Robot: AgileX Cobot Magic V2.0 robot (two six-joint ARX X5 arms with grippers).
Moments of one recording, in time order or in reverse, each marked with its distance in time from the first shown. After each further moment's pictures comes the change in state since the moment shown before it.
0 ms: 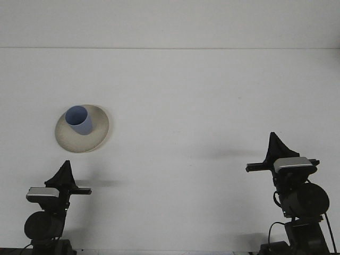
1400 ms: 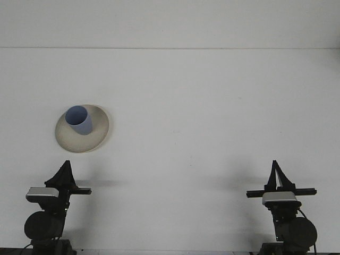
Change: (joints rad) left arm 0.000 0.000 0.000 0.000 0.000 -0.008; right arm -0.116 -0.515 -0.440 -0.019 -0.039 -0.294
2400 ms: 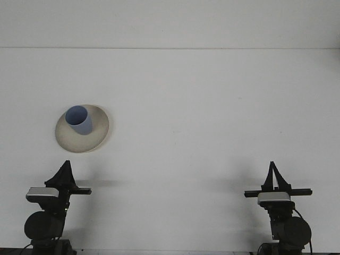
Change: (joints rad) left arm 0.000 0.000 0.000 0.000 0.000 0.000; right arm -0.001 -0.004 -0.081 0.082 0.023 -0.050
